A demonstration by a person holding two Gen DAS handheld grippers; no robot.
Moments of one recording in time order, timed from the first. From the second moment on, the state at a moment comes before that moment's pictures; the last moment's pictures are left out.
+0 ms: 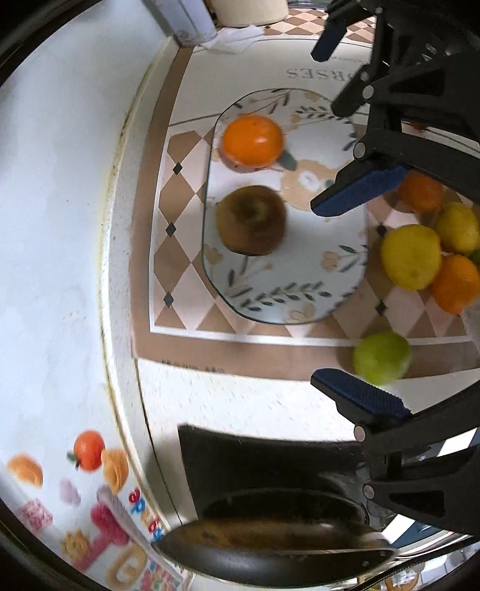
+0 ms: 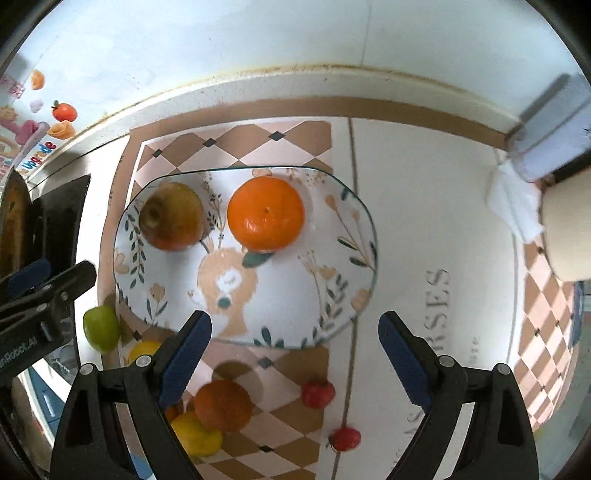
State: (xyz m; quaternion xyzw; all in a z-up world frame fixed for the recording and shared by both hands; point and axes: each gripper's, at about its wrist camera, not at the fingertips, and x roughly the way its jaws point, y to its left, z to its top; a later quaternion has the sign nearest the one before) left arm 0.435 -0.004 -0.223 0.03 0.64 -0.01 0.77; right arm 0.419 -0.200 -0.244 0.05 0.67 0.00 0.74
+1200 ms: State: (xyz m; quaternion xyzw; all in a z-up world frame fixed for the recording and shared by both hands) left arm 0.287 0.022 -0.127 0.04 0.53 -0.01 0.85; right arm 0.277 -0.171 -0.167 0.12 0.62 0.05 0.78
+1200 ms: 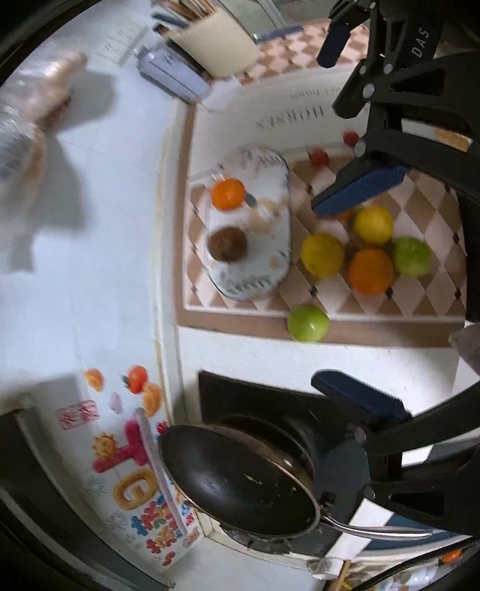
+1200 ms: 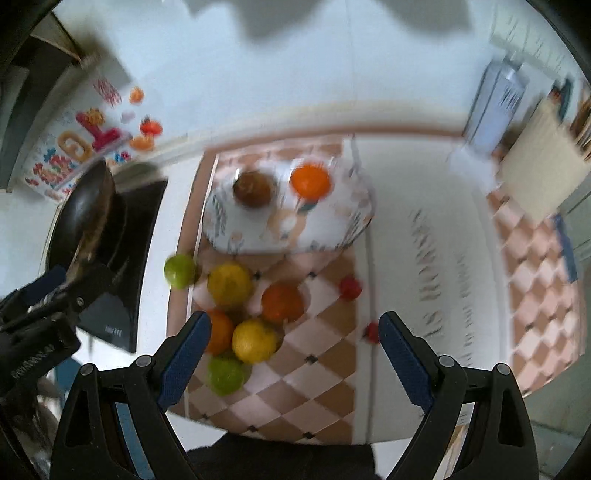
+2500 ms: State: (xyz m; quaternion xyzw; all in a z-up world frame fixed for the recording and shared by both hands) left arm 0.297 -0.009 -0.316 0.06 0.71 -0.06 0.70; right arm 0.267 -0.179 -0.327 0.15 0.73 0.06 0.66
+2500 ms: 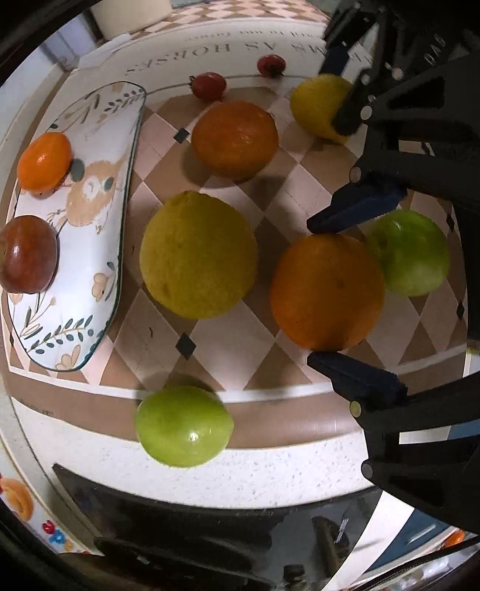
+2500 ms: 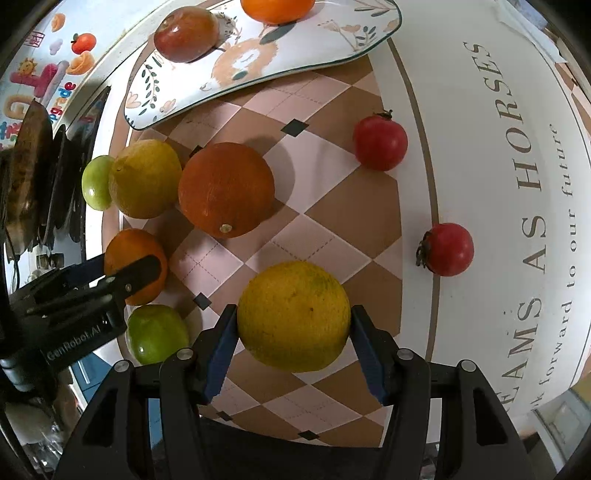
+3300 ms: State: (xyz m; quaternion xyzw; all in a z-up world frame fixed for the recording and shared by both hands) left arm 0.357 0.016 -0.208 -0.02 0.64 -0.11 0.76; right arm 0.348 -0.194 -0.250 0.19 0.65 0.08 0.73
